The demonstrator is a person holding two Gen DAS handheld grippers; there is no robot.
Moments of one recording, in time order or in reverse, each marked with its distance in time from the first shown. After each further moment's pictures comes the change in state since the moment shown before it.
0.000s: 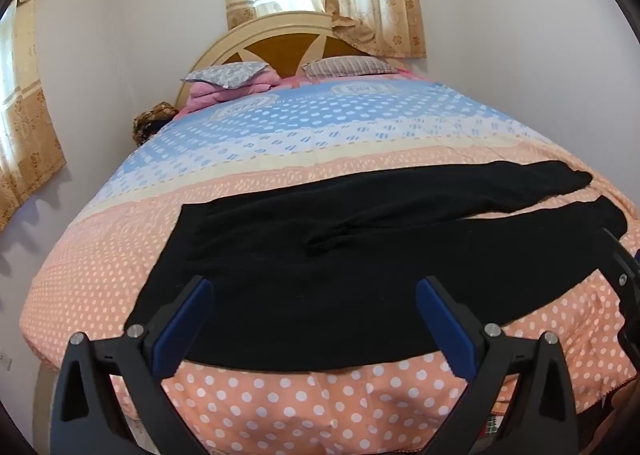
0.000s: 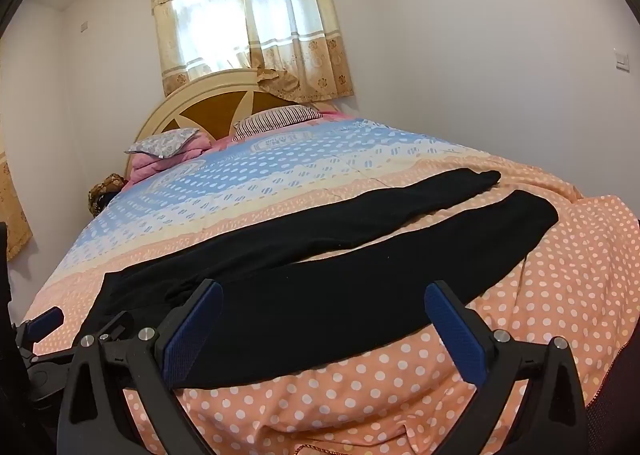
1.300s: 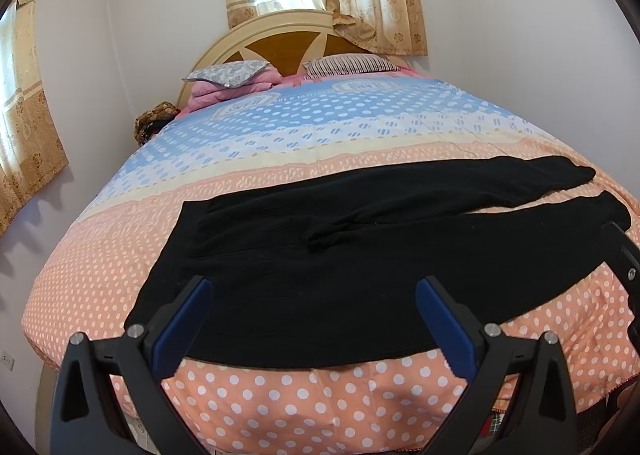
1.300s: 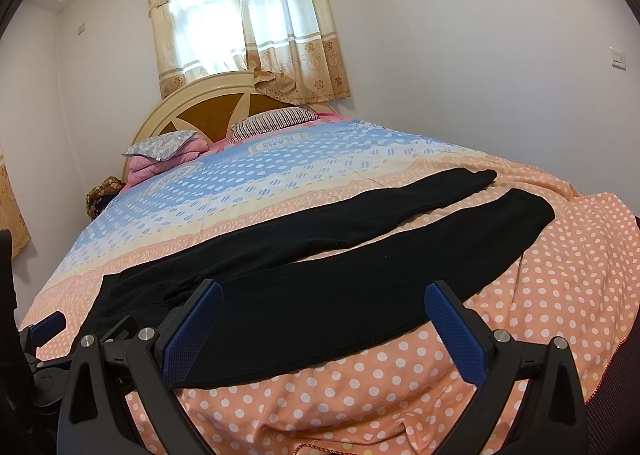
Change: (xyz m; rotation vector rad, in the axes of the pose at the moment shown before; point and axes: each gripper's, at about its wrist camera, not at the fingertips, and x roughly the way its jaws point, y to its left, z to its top) left arm 0.000 -0.004 -0.005 0.017 -0.006 0.027; right arm -0.002 -0.001 -0.003 0.010 0.002 -0.011
